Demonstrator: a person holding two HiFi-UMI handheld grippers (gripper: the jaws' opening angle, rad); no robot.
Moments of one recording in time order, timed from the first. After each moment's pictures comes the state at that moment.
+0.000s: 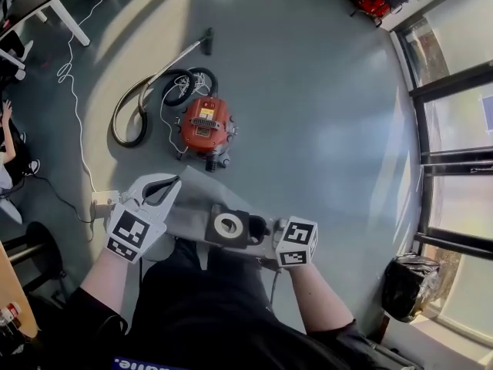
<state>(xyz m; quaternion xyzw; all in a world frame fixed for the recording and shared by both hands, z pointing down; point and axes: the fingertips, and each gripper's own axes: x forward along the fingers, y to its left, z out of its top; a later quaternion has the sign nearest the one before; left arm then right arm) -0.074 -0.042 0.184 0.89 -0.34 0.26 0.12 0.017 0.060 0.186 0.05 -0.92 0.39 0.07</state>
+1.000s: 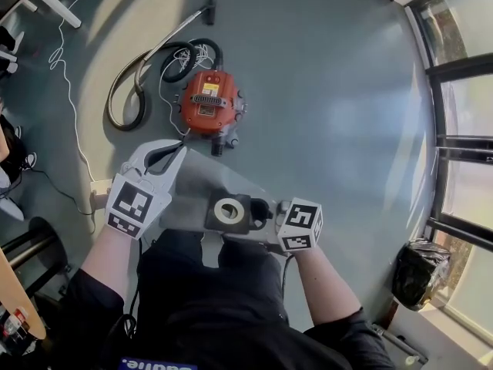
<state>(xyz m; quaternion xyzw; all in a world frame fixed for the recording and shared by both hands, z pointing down) -0.070 -0.107 0.275 0.89 -0.34 0.27 0.11 0.005 0.036 0.292 0.03 -0.91 0.41 0.09</state>
